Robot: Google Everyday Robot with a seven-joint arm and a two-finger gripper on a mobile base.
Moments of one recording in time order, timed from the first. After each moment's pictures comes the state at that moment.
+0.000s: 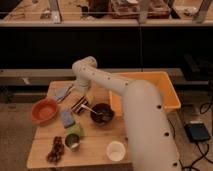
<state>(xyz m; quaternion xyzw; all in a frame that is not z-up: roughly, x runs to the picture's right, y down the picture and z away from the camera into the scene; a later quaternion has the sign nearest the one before) -0.150 0.040 0.912 -0.24 -0.24 -0.41 0.84</state>
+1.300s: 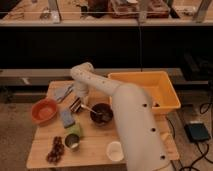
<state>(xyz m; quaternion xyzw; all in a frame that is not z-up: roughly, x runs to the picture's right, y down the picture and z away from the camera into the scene) -0.151 0.067 0.931 -0.28 -0.26 -0.41 0.83</state>
